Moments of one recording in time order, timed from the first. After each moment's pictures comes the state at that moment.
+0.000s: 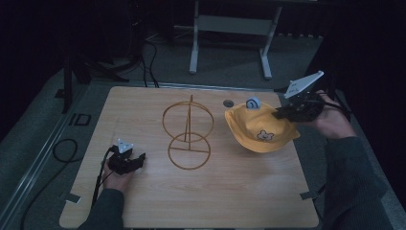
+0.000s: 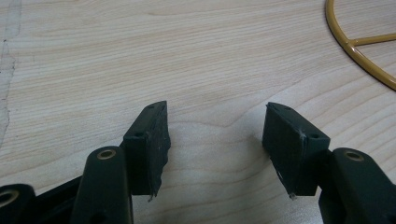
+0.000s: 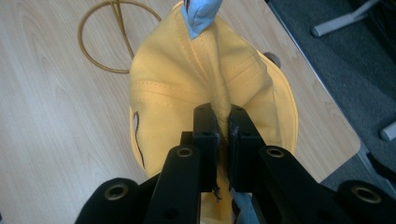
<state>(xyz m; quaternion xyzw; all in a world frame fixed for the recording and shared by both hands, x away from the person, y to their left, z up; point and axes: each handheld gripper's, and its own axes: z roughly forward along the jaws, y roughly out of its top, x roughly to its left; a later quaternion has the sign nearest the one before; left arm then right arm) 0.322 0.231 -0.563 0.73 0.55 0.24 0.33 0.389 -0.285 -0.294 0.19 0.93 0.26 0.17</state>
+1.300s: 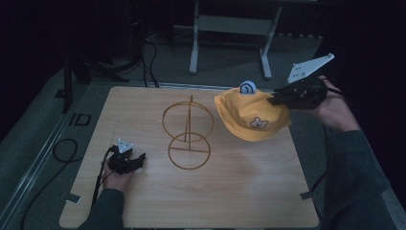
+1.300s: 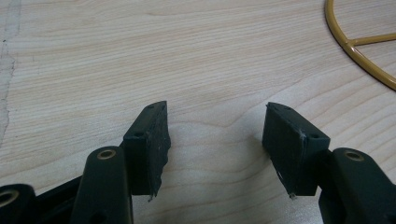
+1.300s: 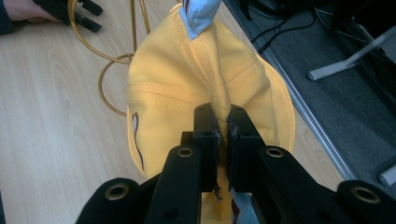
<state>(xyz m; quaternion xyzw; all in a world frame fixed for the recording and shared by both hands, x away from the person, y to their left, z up) 0.322 0.231 -0.563 0.74 0.55 0.24 0.33 0.387 -0.270 -0.252 0.16 0.92 0.33 0.18</state>
